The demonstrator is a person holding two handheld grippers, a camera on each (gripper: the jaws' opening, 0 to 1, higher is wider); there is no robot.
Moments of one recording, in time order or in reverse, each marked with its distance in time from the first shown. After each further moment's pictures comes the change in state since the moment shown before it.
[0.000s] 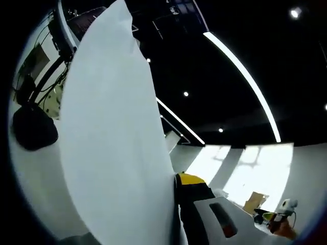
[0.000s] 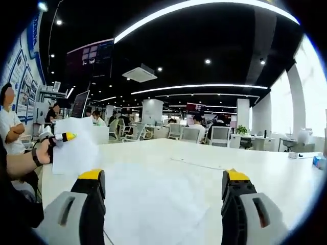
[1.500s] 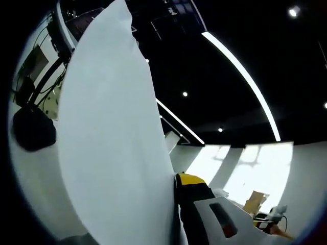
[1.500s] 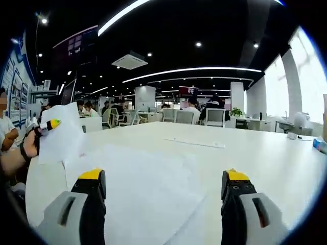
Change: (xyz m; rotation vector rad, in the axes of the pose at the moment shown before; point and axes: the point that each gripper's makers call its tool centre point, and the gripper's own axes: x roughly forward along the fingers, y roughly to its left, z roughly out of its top) left arm -0.001 -0.003 -0.001 0.014 -0.001 -0.005; right arm 0.024 -0.010 -0.055 0.073 0.123 -0.043
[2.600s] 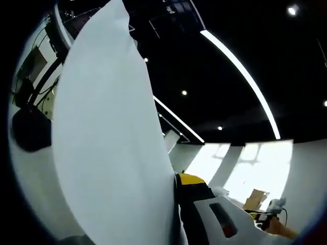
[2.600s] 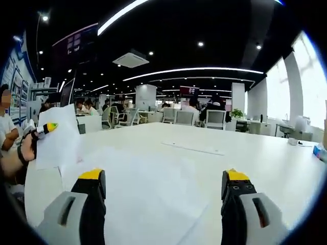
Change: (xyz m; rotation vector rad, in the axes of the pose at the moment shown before) left arm 0.001 -0.001 -0.002 0.011 0.011 -0.002; right arm 0.018 -0.010 0.027 -0.027 0.001 0.001
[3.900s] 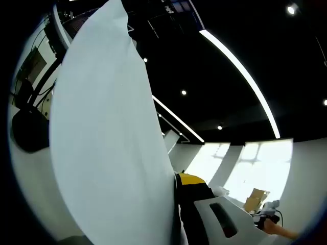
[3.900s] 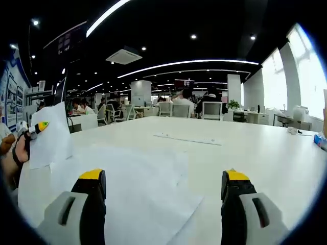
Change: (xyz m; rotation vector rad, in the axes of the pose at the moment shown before) left arm 0.000 -0.001 0.000 0.006 0.000 -0.003; right arm 0.026 -0.037 -0.027 0.052 0.046 -0.022
